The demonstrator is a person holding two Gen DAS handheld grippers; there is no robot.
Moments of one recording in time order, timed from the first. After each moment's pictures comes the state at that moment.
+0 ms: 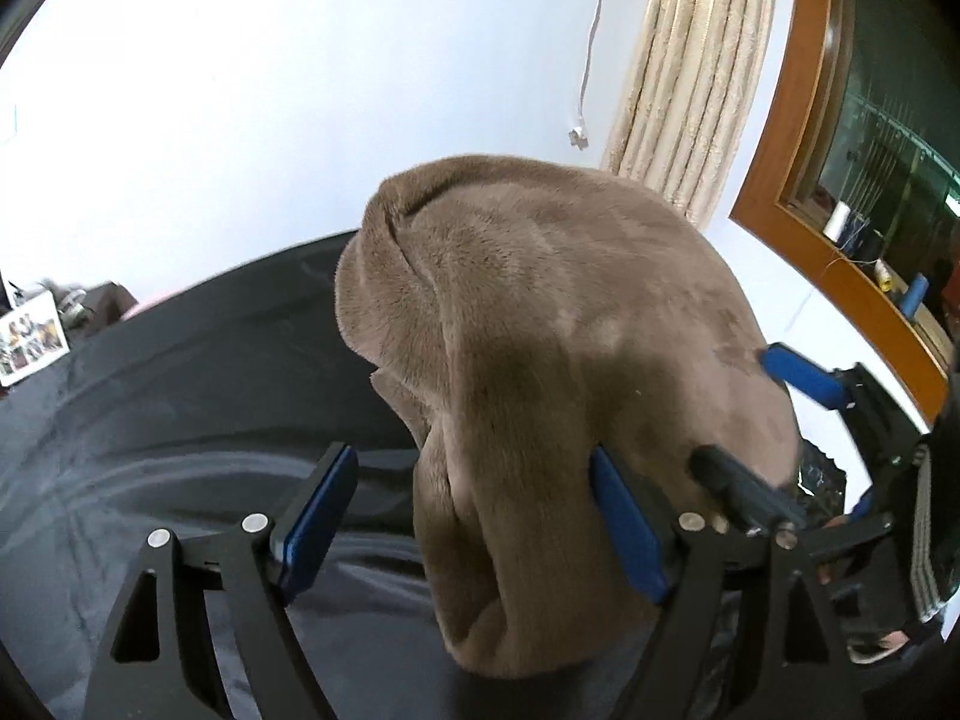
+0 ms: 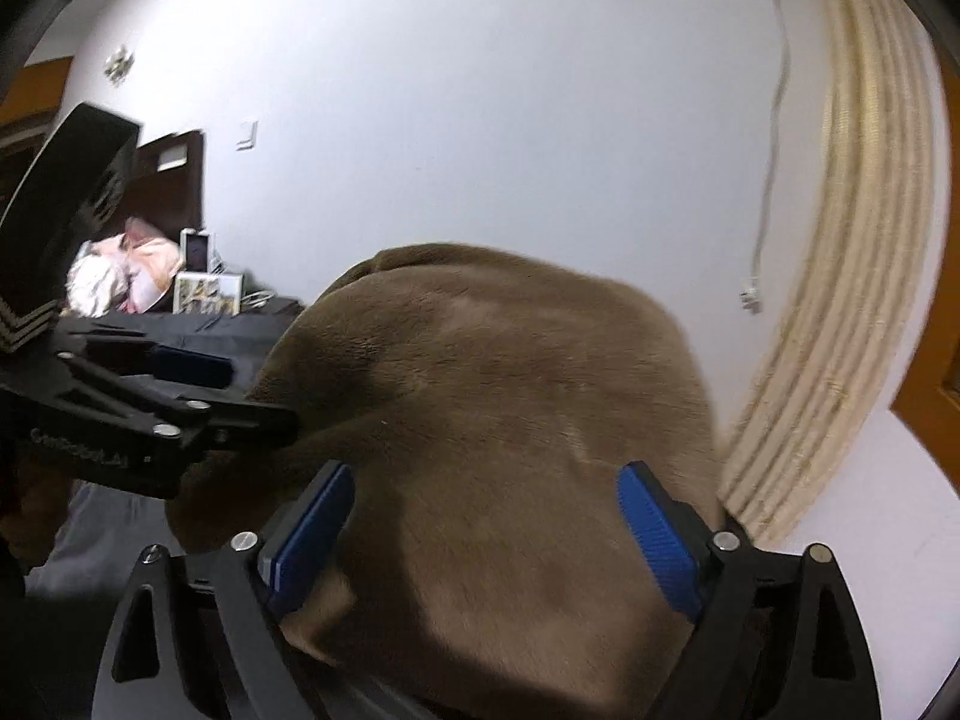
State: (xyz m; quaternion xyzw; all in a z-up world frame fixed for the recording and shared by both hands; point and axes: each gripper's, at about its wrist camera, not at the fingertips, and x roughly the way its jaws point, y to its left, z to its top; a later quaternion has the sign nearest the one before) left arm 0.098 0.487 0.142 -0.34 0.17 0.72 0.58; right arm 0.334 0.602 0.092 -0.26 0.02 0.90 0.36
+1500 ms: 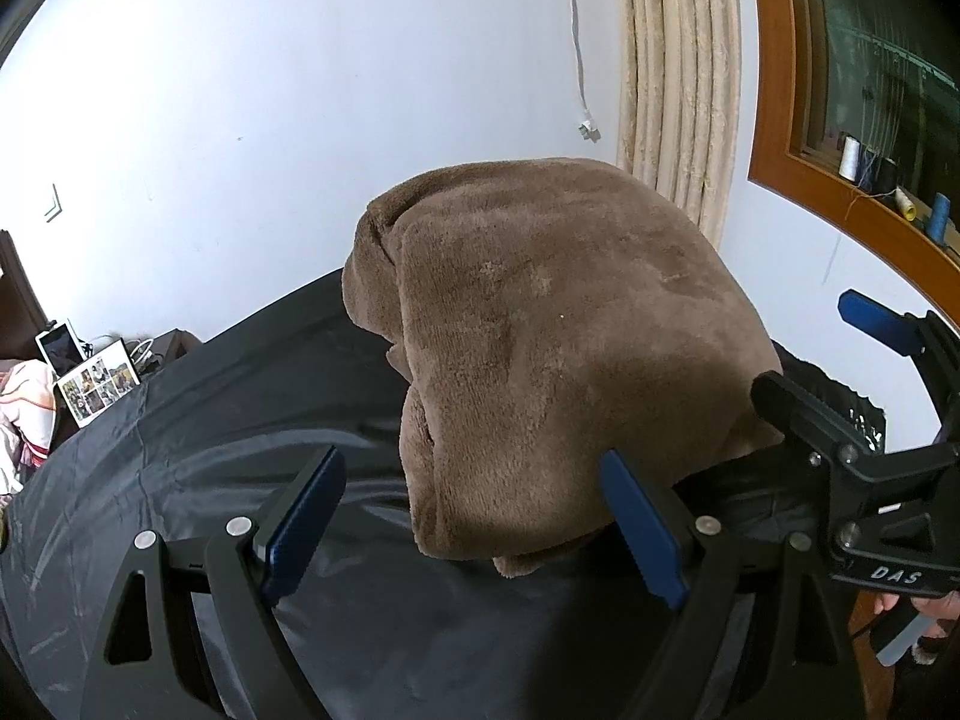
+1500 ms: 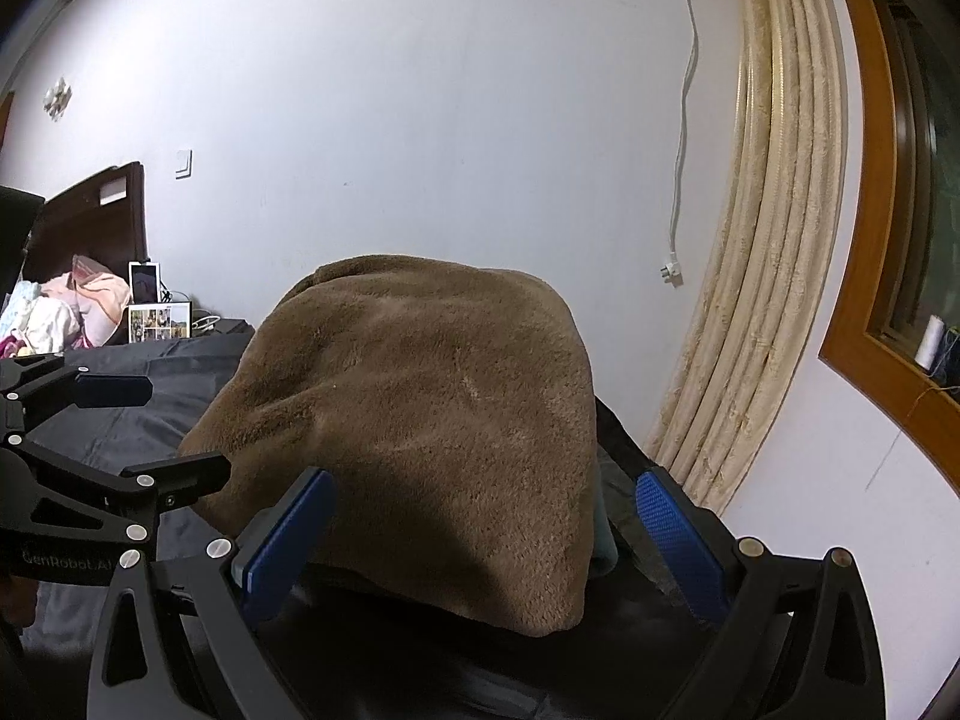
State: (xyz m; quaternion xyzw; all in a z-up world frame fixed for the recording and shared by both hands) left arm 0.191 0.479 0.159 -0.27 0.23 0.76 0.54; right arm 0.368 0.571 0.109 -0.24 0.05 0.87 0.42
